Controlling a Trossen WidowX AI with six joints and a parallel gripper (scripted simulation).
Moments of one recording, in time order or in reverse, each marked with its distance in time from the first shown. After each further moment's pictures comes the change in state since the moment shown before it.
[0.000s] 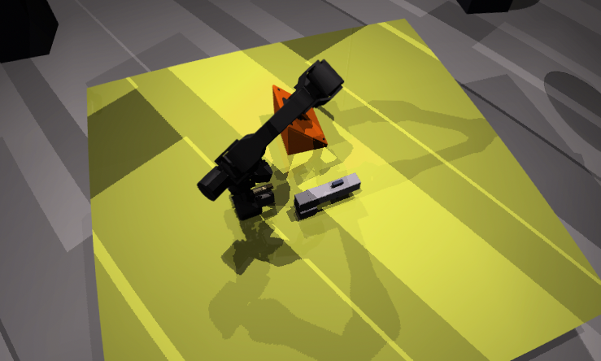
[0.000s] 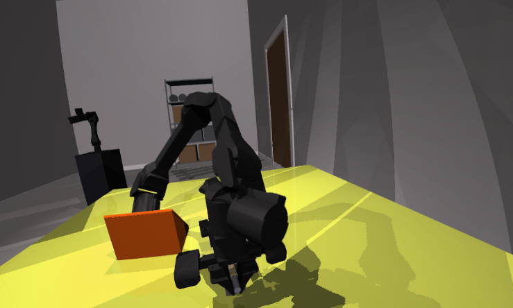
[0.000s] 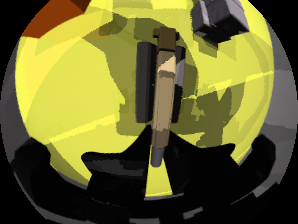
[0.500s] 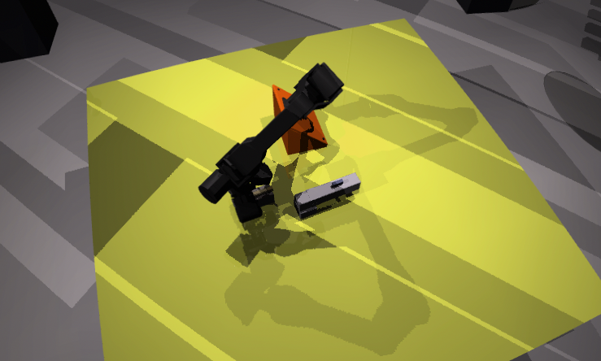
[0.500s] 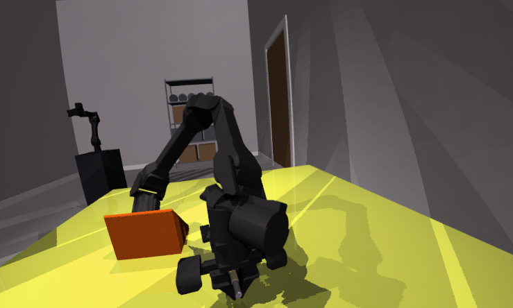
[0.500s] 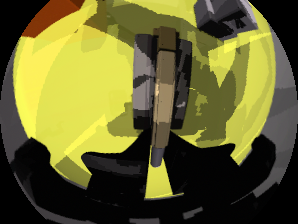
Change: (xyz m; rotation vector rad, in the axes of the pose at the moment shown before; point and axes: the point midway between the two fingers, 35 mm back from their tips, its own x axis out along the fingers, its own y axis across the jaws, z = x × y) arm 0.013 0.000 0.000 0.003 0.001 0.000
